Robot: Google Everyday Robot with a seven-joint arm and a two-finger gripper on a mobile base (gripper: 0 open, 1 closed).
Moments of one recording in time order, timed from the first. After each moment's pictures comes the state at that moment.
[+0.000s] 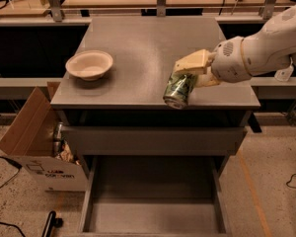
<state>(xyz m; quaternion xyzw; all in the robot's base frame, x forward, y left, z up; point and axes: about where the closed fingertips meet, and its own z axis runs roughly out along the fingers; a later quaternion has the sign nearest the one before) 0.582 -0.110 0.914 -0.88 0.00 -0.23 0.40</state>
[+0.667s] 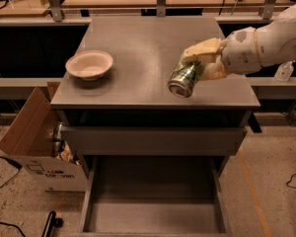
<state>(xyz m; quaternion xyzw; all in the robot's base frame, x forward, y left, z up) 0.594 -0.124 0.933 -0.87 0.06 -0.19 0.46</state>
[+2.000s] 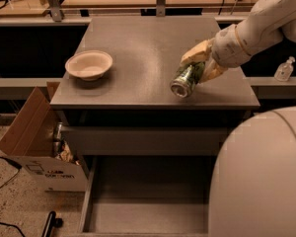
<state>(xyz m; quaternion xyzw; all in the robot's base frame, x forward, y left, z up) 0.639 -0.137 0.895 -0.91 0.13 -0.12 0.37</state>
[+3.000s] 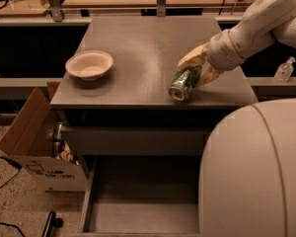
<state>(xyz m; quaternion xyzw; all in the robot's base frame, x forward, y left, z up) 0.647 -0.131 0.877 -0.92 0.14 -0.10 0.36</state>
